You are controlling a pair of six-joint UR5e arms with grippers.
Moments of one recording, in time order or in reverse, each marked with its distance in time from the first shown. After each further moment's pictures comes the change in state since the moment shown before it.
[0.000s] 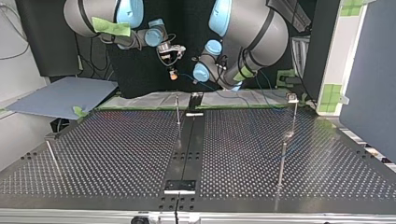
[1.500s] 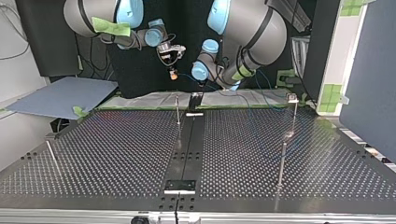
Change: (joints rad) left arm -0.014 0.001 0.000 0.087 -0.201 0.012; right arm -0.001 0.000 0.000 0.003 -0.004 -0.006
